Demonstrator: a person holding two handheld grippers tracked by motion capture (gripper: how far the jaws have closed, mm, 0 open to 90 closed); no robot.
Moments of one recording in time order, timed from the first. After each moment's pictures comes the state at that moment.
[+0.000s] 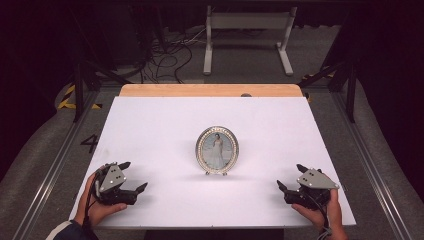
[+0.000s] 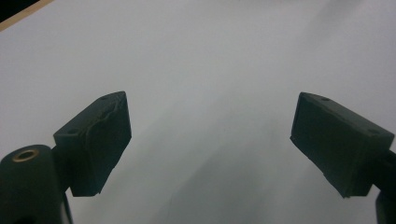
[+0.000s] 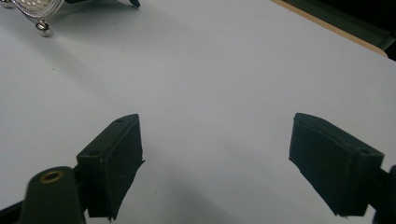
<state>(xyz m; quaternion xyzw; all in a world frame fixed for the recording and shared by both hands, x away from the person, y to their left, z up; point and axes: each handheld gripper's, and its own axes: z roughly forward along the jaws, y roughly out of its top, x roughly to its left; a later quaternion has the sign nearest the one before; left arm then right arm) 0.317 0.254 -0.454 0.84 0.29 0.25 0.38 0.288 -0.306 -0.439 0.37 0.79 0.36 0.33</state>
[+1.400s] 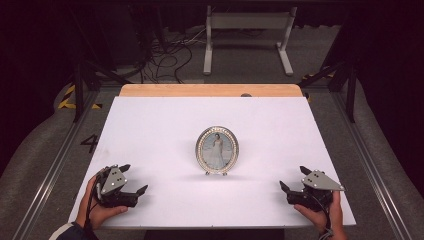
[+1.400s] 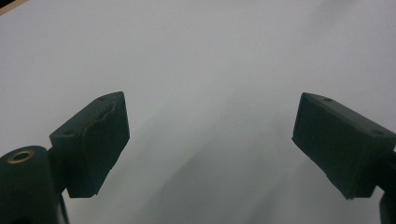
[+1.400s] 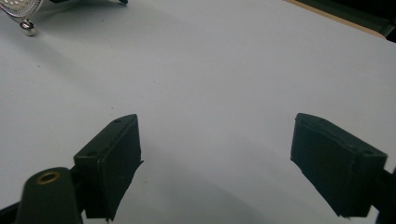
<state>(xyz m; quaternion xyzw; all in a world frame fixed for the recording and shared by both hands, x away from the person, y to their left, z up) 0.315 0.252 -0.461 0.84 0.30 0.24 0.38 0.288 -0.316 -0.450 0.40 0.78 0.37 0.32</state>
